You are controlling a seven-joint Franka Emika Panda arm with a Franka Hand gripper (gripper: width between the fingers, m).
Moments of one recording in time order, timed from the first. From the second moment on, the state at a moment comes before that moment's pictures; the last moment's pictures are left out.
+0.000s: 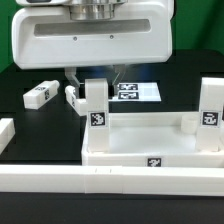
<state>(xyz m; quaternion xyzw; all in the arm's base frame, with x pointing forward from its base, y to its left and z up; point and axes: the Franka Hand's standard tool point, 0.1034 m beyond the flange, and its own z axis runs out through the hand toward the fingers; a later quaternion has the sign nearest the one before) 0.626 -0.064 0.111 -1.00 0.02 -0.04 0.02</state>
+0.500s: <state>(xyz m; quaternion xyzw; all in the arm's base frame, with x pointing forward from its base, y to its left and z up) 0.627 -0.064 0.110 -0.96 0.26 -0.04 0.03</state>
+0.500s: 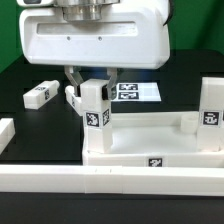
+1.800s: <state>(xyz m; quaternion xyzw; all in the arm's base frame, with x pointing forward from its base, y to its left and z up) 0.626 -0.061 0.109 -0.83 0.56 -0.03 0.05</state>
